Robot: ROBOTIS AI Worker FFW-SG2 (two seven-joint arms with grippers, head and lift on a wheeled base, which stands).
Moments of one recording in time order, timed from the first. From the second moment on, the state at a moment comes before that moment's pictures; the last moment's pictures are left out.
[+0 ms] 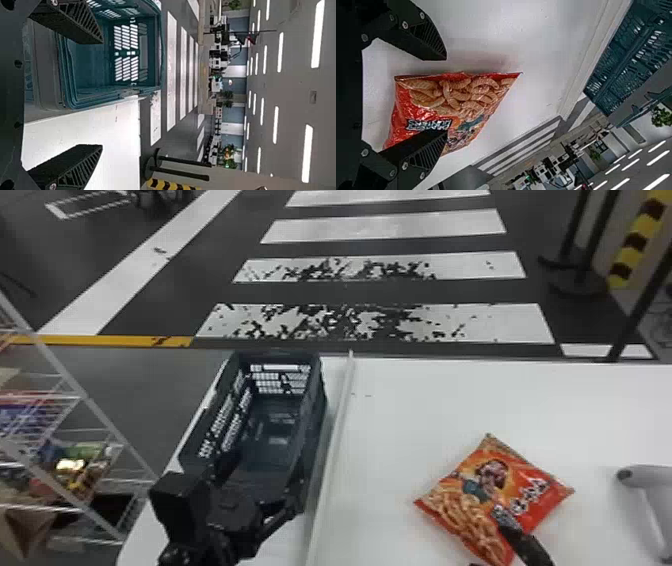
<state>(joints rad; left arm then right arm) 0.66 0.30 -0.02 -2.21 0.25 0.18 0.08 0.44 -0.48 0.61 -1.90 0.64 0.41 -0.20</state>
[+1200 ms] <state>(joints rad) 0.63 0.29 -0.06 -2.17 0.25 0.18 0.07 0.48 -0.51 0.59 -2.00 0.51 0.25 -0.40</state>
